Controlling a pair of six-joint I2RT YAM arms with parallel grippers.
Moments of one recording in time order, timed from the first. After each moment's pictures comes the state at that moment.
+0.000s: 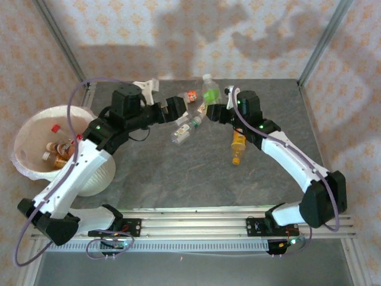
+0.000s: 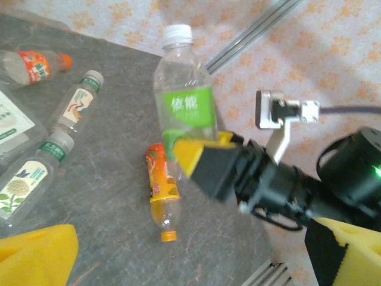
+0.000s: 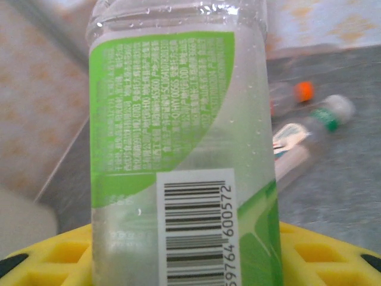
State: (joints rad) left arm -0.51 1.25 1.44 -0.59 0.22 -0.71; right arm 0.47 1.35 1.12 -0.20 -0.26 0.38
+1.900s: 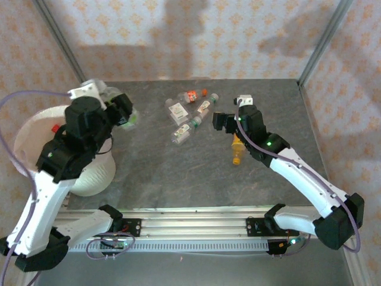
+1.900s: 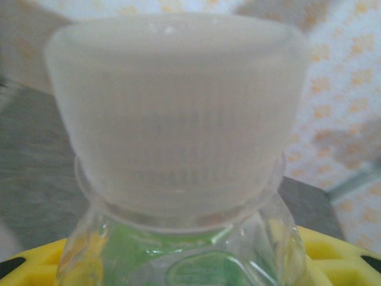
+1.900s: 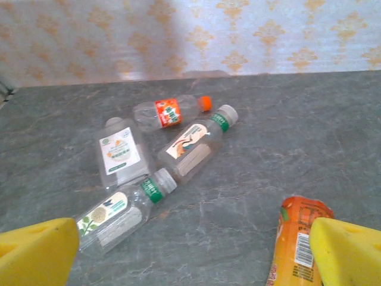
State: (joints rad) left arm -0.45 0.98 1.55 -0.90 -0.43 -0.60; right arm 0.59 1.16 1.06 -0.37 0.31 0.35
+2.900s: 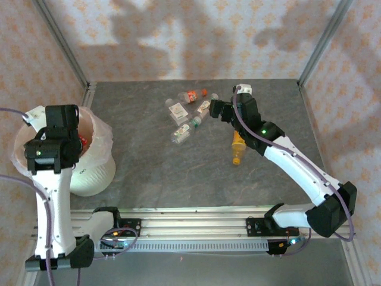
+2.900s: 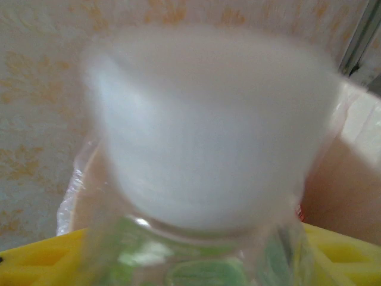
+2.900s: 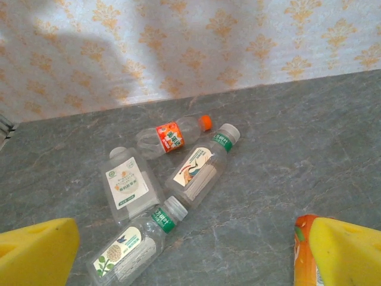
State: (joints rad) left arm 0.15 1.02 1.53 -1.37 -0.76 -0.45; right arm 0.59 1.29 1.23 -0.41 0.34 0.45
